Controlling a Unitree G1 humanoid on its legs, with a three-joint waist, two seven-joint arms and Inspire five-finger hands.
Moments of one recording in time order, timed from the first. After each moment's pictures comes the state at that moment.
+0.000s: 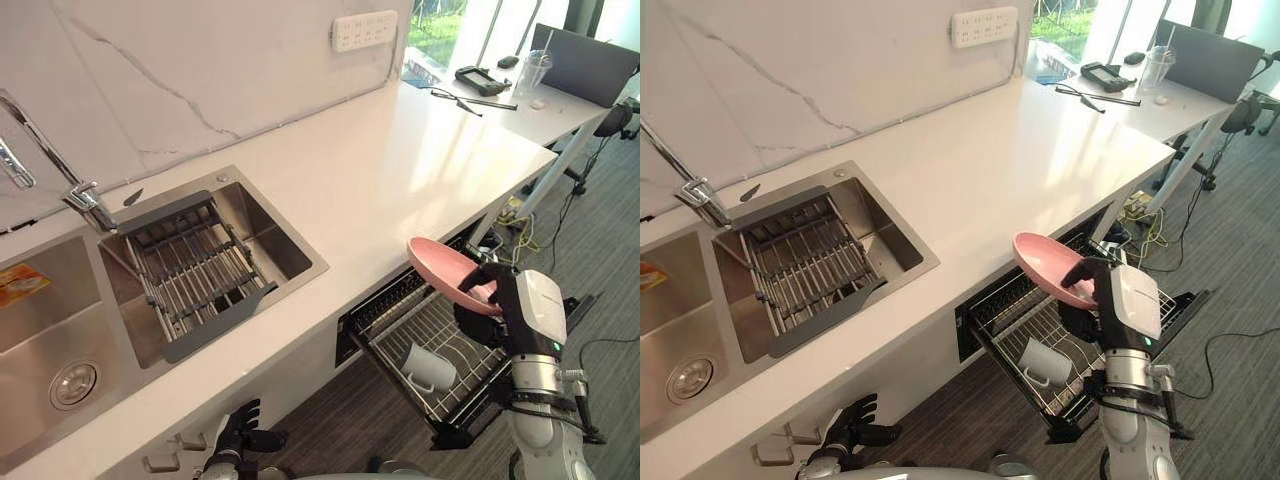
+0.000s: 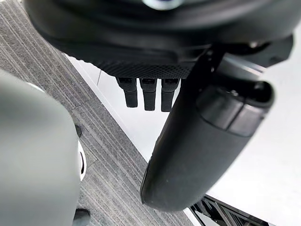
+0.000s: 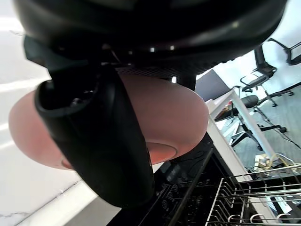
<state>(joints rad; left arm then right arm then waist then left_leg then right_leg) 0.10 0.11 -0.07 1.03 -0.08 -0.18 0.09 0.37 -0.23 -0.20 -0.25 -0.69 -0.11 -0.27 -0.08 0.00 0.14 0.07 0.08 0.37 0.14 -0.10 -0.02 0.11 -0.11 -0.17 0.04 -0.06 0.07</state>
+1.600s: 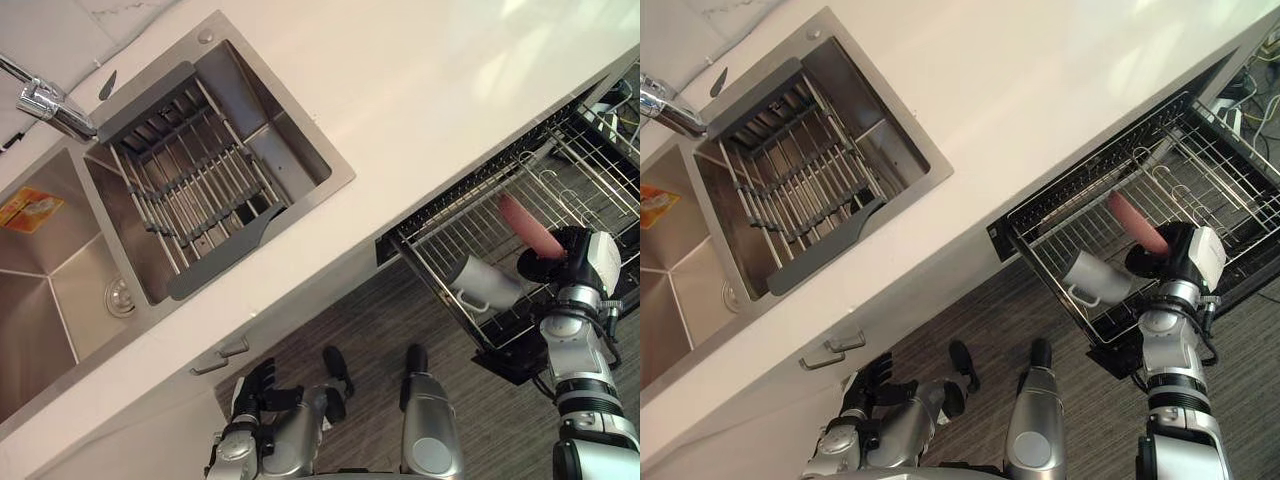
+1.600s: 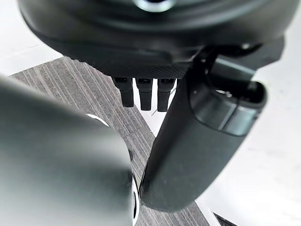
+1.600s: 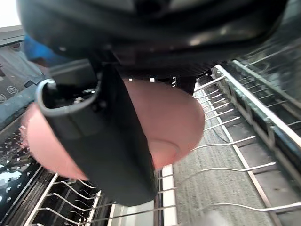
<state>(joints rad) 0.03 0.05 -0.08 0.94 -0.15 -0.23 0.13 -0.34 -0.52 -0.27 0.59 -0.37 0.02 -0.36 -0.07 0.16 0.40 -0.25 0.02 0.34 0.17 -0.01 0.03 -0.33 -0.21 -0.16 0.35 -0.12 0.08</state>
